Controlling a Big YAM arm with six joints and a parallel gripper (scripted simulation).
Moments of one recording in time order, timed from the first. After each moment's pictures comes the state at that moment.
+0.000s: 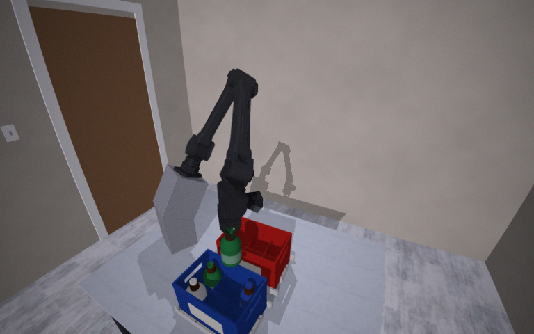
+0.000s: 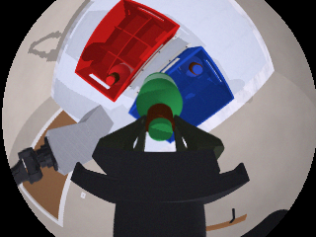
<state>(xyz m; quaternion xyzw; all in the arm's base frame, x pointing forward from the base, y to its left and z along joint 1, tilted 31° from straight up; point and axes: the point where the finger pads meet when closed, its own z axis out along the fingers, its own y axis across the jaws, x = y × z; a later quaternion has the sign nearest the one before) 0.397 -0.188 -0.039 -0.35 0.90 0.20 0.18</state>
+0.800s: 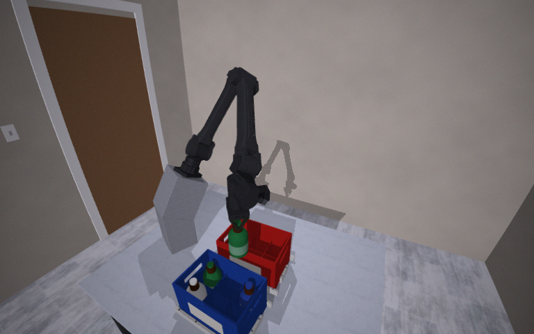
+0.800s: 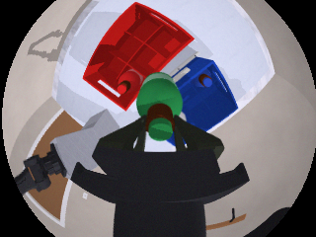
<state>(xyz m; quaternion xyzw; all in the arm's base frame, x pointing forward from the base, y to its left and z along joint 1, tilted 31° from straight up) 0.396 -0.148 -0.018 -0.36 0.90 0.20 0.18</state>
